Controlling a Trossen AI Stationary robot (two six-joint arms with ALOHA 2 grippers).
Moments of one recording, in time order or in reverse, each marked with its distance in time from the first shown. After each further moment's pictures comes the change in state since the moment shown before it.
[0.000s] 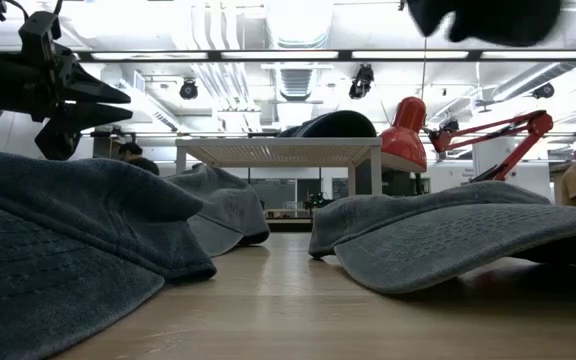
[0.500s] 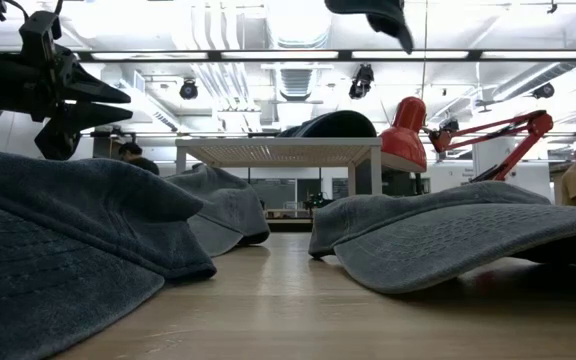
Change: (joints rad) left arm 0.000 0.000 0.000 0.000 0.000 -0.019; right arm -0.612 0.067 0.363 0.014 -0.129 -0.572
